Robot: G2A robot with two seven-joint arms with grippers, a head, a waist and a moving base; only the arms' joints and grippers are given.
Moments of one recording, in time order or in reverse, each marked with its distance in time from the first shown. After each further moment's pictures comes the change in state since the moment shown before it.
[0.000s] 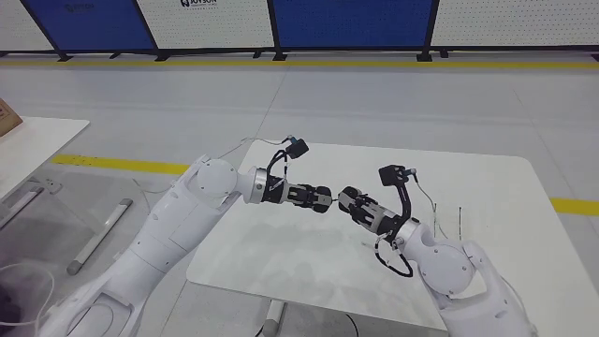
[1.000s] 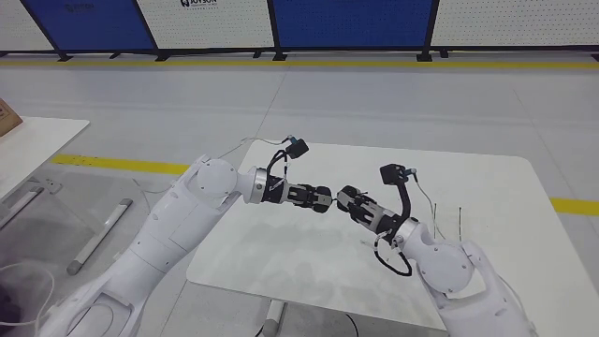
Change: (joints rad) left arm 0.000 0.000 0.000 0.000 0.000 0.000 0.000; right arm 0.002 -0.005 -0.002 0.009 0.053 0.014 -0.010
